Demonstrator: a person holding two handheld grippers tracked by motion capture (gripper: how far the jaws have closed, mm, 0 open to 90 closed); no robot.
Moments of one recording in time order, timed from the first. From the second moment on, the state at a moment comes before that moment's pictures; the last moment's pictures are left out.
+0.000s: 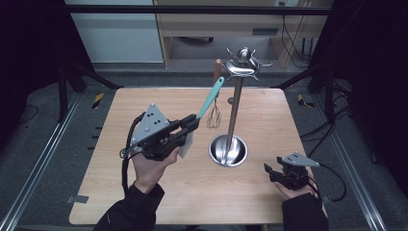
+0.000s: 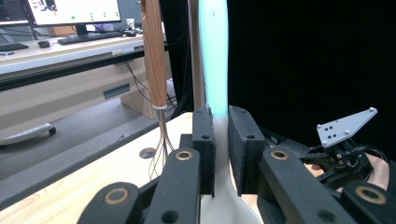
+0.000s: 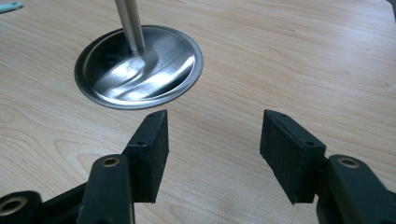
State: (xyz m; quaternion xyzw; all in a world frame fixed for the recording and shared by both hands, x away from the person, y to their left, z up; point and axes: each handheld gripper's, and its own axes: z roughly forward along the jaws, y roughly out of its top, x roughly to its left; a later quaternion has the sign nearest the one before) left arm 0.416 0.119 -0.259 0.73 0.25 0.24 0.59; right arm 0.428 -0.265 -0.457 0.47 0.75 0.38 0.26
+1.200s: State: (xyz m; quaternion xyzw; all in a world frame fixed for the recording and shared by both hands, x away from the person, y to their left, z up) left arm 0.429 0.095 -0.263 0.74 0.26 0.25 0.57; right arm 0.428 -0.266 -0.457 0.47 0.75 0.39 0.26
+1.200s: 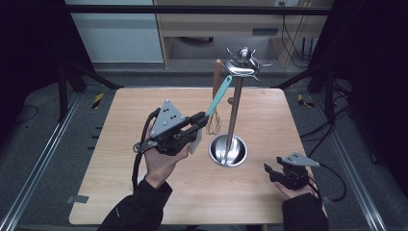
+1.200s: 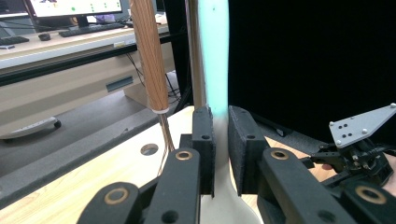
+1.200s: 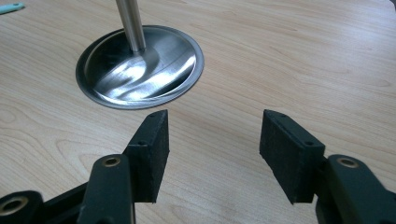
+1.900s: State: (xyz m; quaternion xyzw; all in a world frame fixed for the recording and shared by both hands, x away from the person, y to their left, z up) left arm 0.443 0.076 -0.275 0.74 0.27 0.26 0.56; right arm 0.428 -0.266 -0.457 0.47 0.75 0.39 0.26
